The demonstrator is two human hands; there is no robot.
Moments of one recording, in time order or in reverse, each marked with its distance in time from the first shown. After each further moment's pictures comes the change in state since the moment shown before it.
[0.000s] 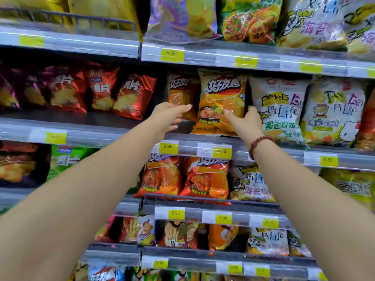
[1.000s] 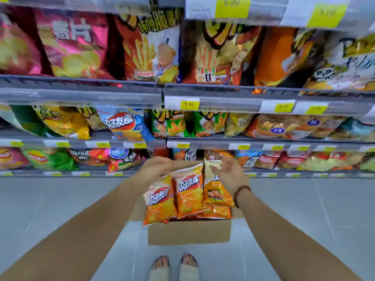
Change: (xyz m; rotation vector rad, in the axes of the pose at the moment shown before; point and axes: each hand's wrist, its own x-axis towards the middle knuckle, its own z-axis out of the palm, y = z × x) left_hand -0.255 -0.494 -0.095 0.112 -0.303 -0.941; right_hand -0.418 0.344 0.178 -0.150 -0.529 0.823
